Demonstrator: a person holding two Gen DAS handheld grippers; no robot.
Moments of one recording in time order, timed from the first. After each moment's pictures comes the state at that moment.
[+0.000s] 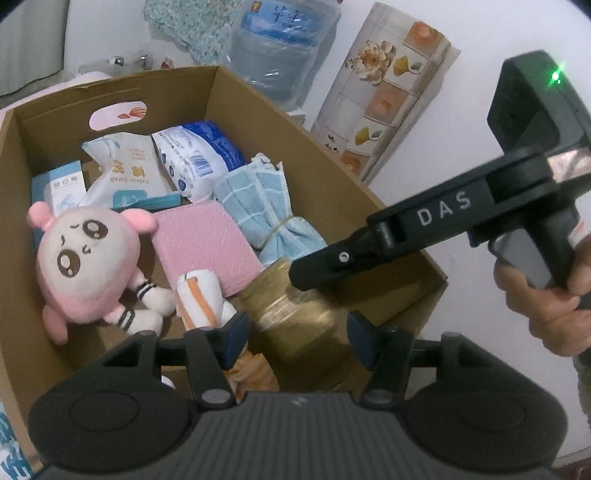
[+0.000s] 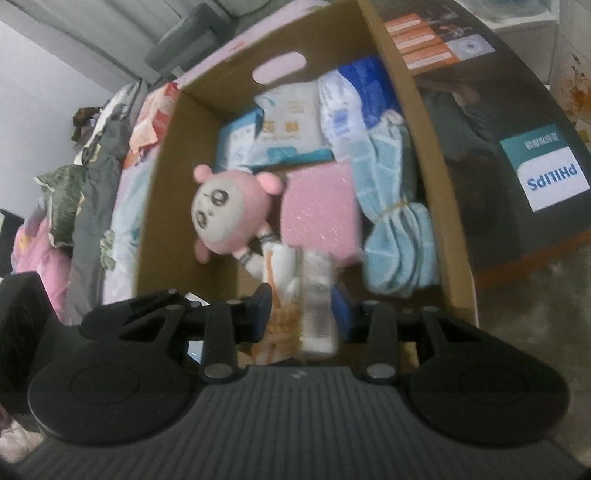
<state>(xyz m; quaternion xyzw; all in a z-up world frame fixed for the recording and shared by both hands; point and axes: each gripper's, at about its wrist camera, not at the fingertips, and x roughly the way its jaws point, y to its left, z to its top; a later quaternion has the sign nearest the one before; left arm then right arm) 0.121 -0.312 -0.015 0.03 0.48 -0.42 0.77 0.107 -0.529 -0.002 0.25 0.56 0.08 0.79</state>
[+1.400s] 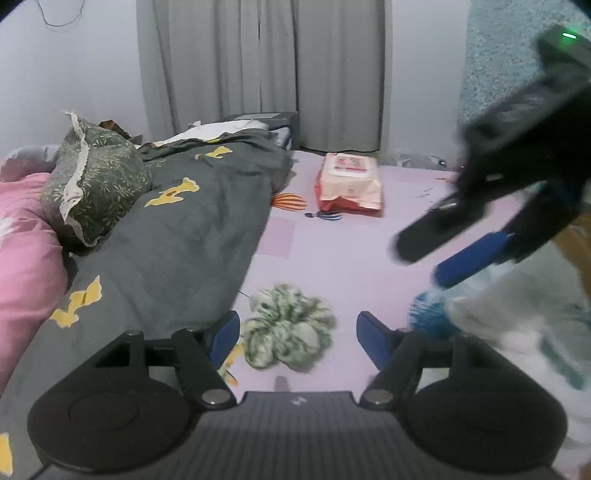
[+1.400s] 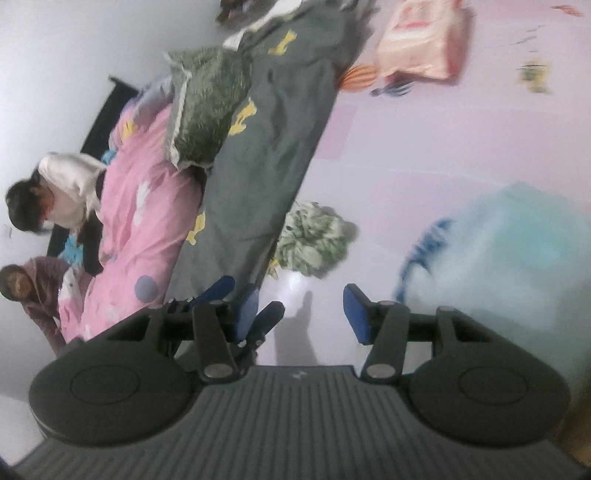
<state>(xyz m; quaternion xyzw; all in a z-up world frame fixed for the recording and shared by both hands) 0.169 0.045 -0.014 0.01 0.34 0.05 0.94 0.330 -0.138 0.013 0.18 0.59 0.36 0.70</state>
